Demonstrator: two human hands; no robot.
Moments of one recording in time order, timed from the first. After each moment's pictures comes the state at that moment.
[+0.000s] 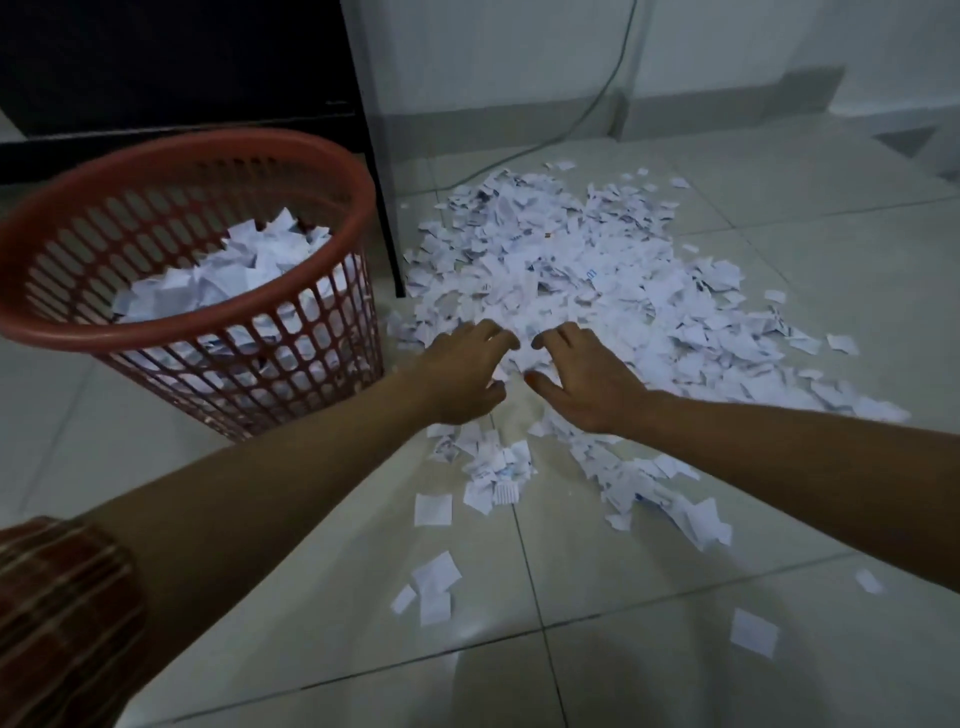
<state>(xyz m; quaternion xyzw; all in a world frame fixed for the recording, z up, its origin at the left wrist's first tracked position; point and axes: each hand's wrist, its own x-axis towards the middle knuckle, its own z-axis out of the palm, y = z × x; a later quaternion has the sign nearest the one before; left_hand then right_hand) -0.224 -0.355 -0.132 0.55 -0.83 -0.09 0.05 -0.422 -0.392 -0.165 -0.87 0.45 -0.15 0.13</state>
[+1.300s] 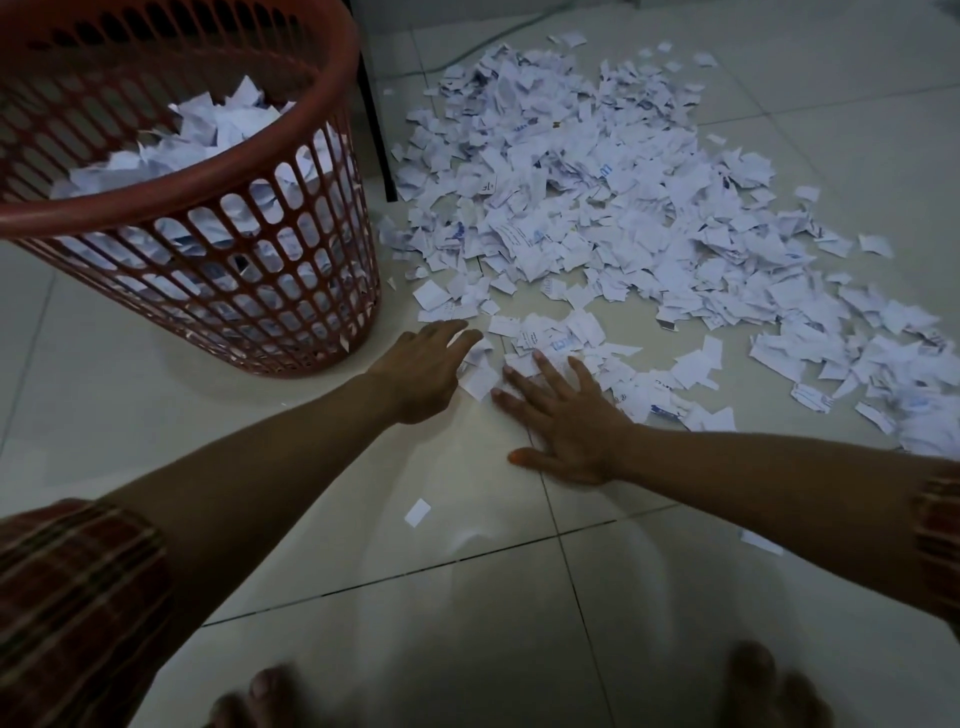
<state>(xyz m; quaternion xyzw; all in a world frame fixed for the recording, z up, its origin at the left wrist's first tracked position) -0.181 -0.298 -0.220 0.56 -0.82 -0.10 -0.04 -0.419 -0.292 -0.248 -0.93 0.33 0.17 0.05</state>
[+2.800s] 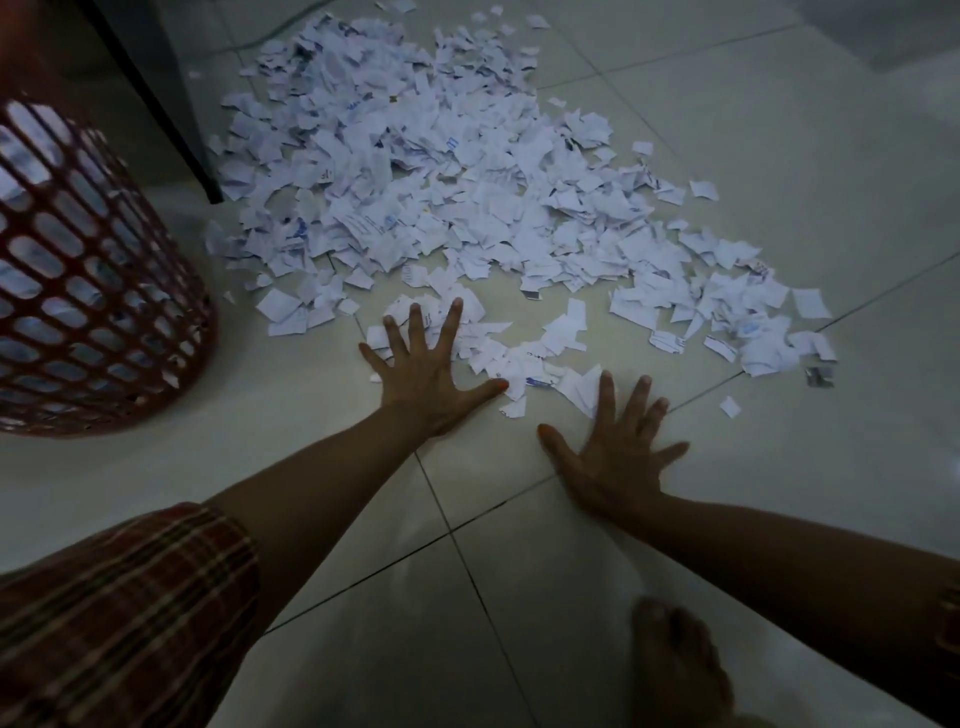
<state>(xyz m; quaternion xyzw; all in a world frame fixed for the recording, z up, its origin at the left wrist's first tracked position) -0.335 -0.319 -0.282 0.66 -0.73 -0.19 0.04 -0.548 -0.216 -0.277 -0.55 0.81 0.01 0.17</state>
